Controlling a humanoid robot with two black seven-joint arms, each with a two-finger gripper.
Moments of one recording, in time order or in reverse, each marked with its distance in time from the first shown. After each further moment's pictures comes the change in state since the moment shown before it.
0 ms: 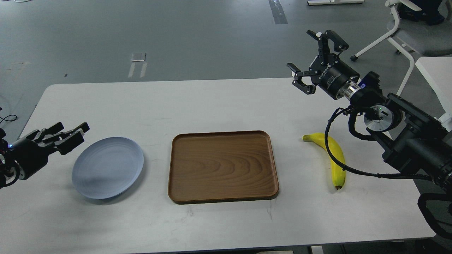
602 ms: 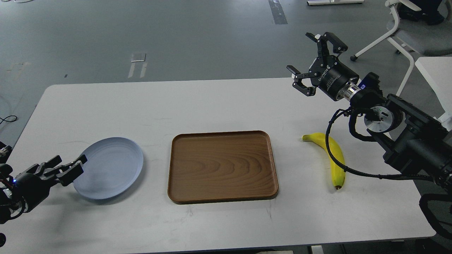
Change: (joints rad) left arm 0.164 -0.097 0.006 0.115 -0.013 0.086 0.002; right arm -0.001 -0.007 -0.019 0.001 0.000 0.000 0.000
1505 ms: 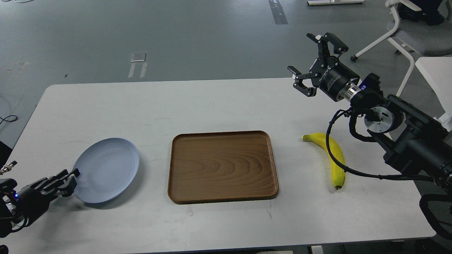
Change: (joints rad) left arm 0.051 -0.074 0.012 0.139 -0.013 -0.006 -0.021; right arm -0.002 0.000 0.001 -0.002 0.000 -0.015 0.000
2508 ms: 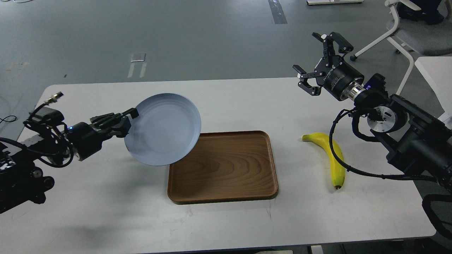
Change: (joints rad) left arm -0.397 -0.112 0.025 -0.204 0.091 -0.166 -0.059; right arm -0.004 -0.020 0.011 0.001 0.002 -0.025 0.002
